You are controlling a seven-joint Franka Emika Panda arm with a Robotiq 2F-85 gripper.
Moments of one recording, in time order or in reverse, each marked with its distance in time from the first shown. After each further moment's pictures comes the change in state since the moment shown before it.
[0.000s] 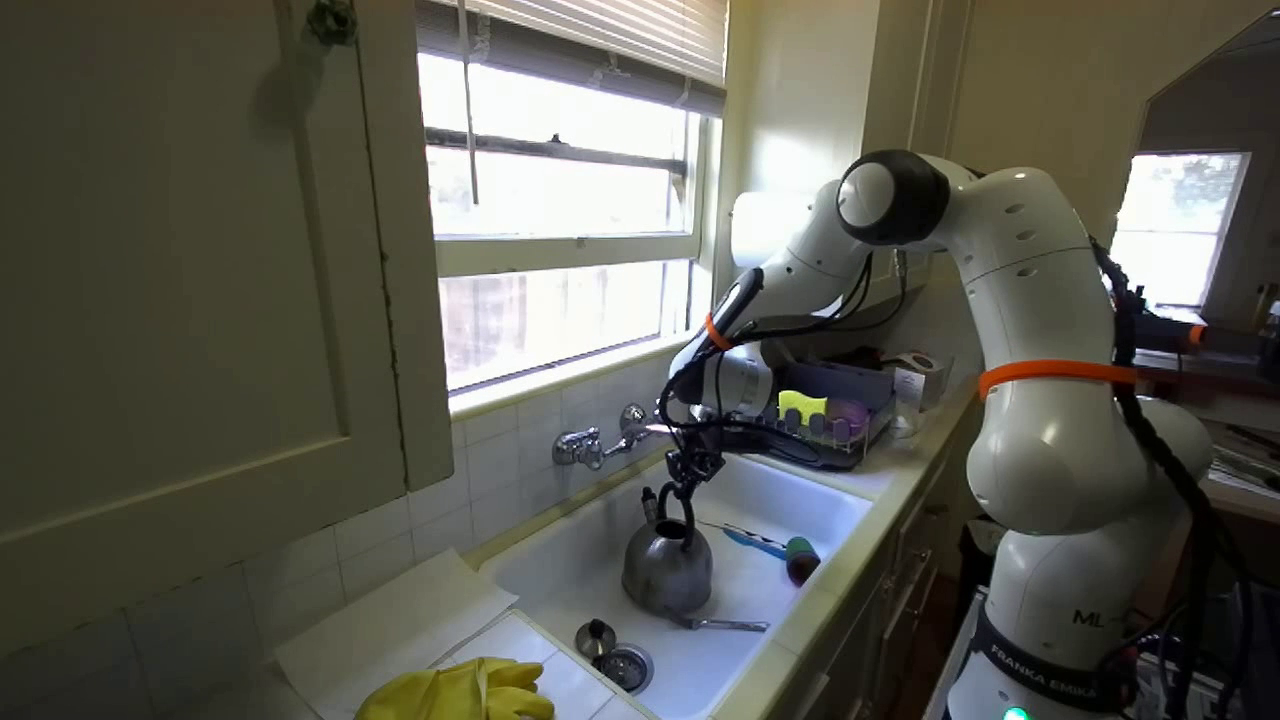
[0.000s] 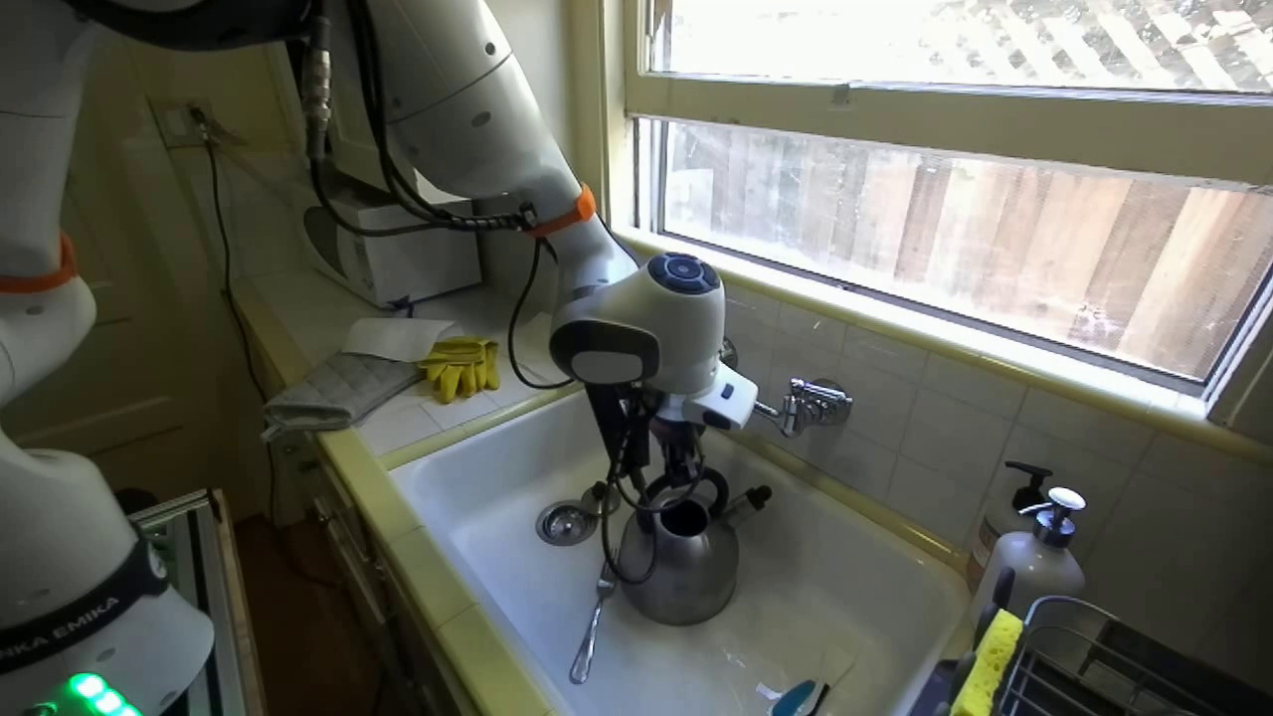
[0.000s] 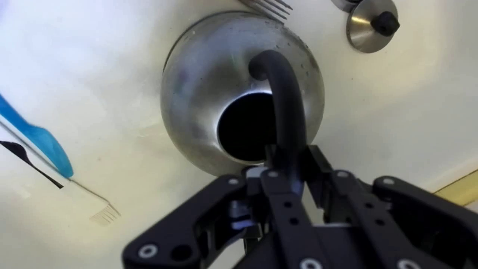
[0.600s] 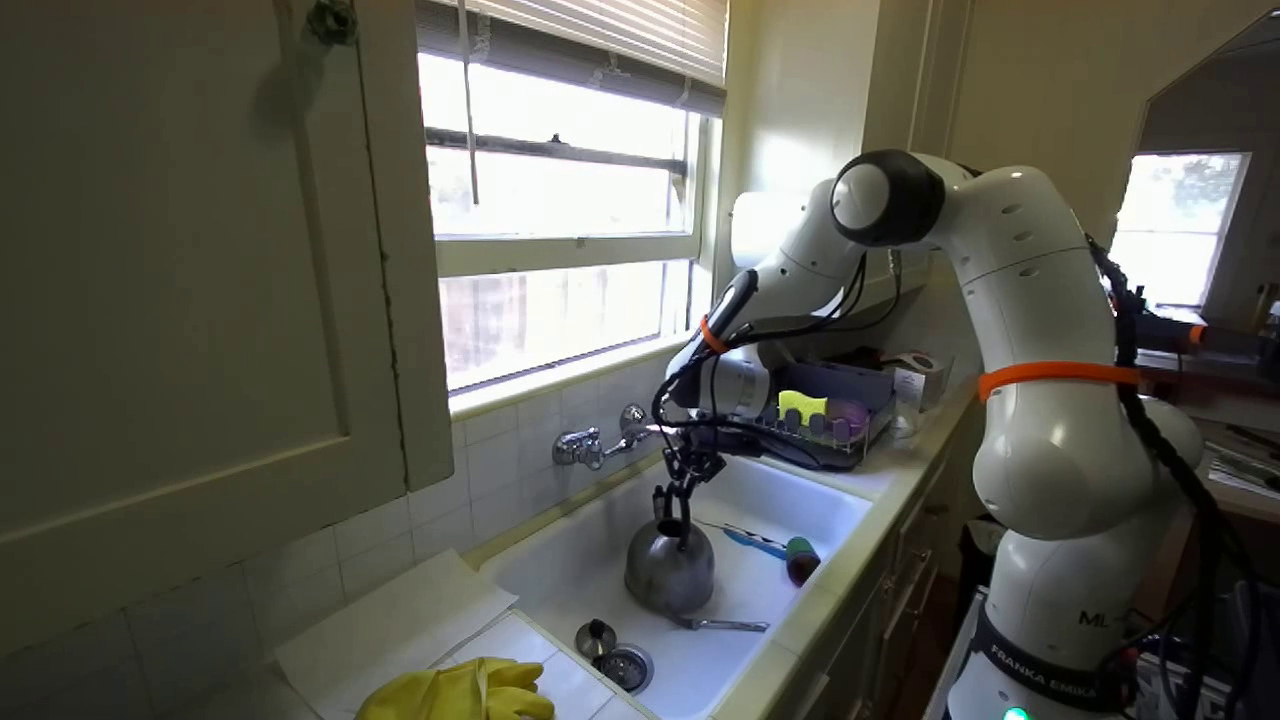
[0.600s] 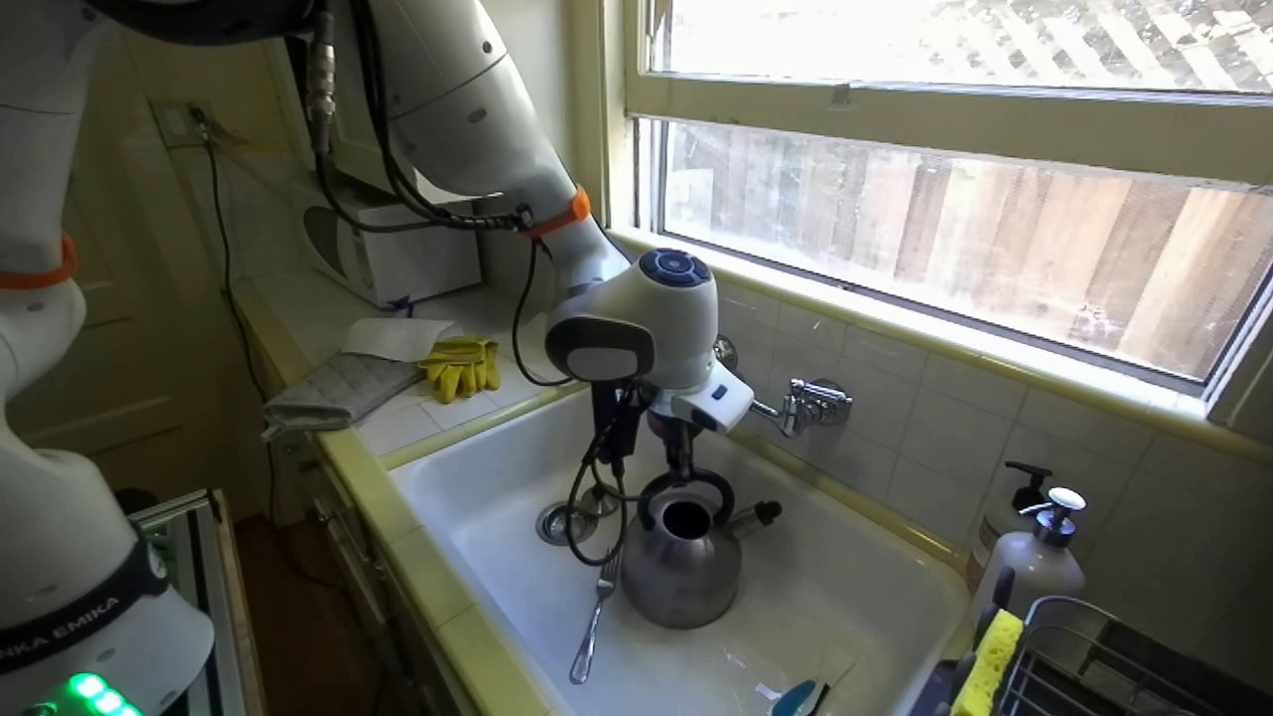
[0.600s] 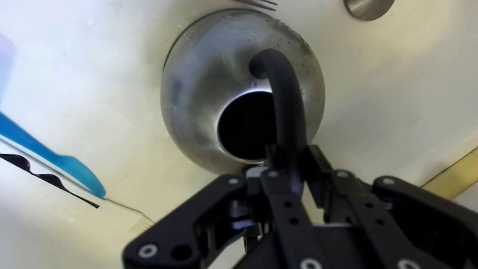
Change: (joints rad) arm 0.081 -0.005 -0.066 -0.007 0.012 0.037 0.209
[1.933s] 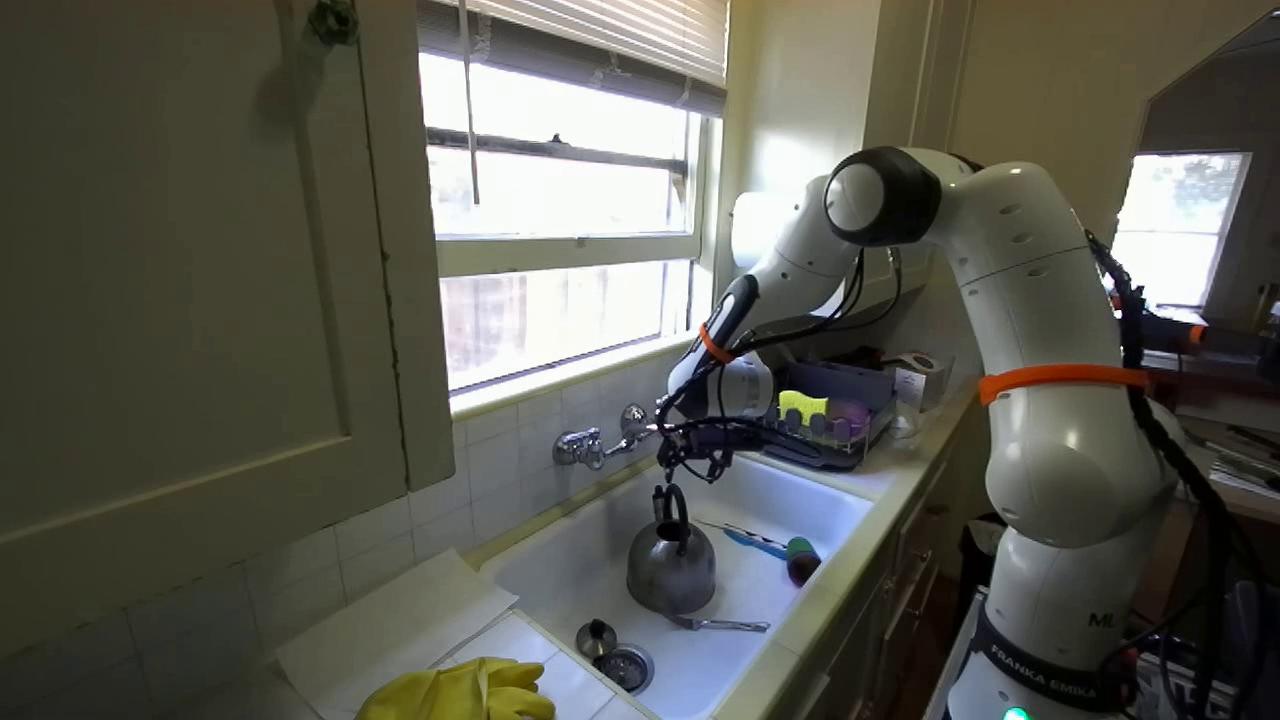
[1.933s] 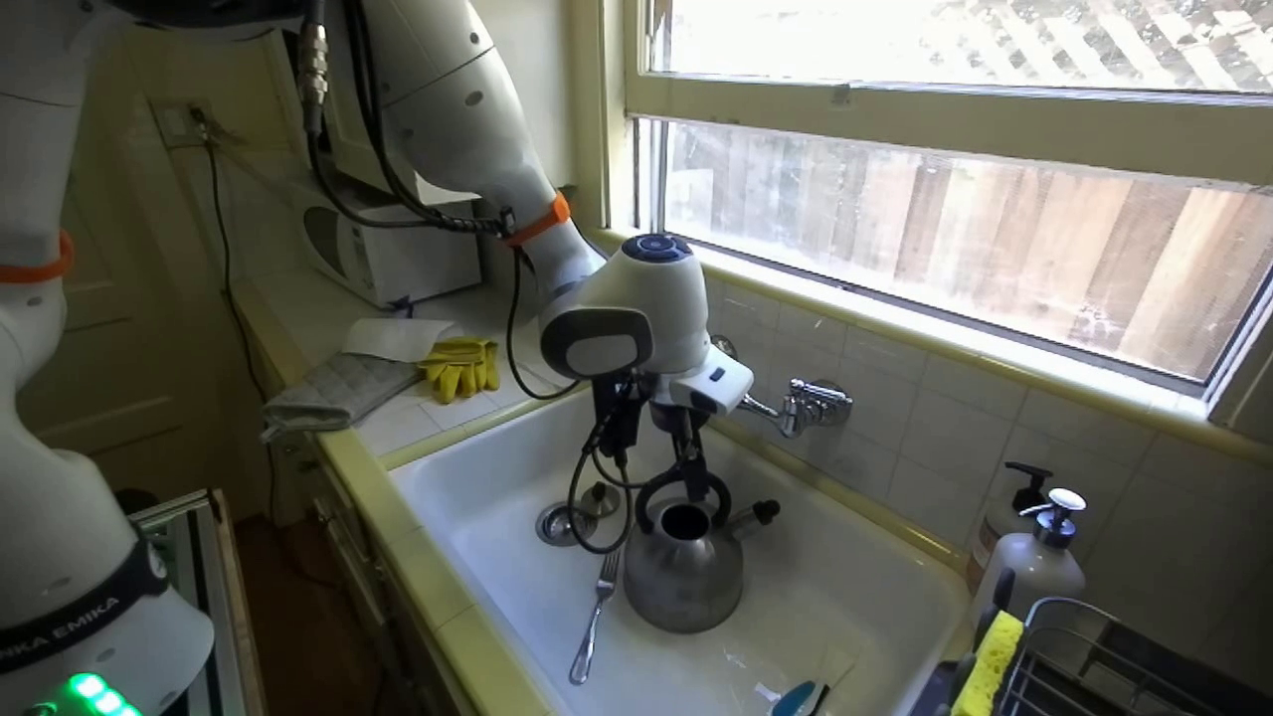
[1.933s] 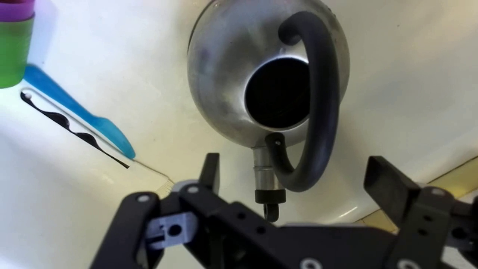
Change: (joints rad) arm 0.135 -0.024 -0.139 -0.030 -0.150 0.072 0.137
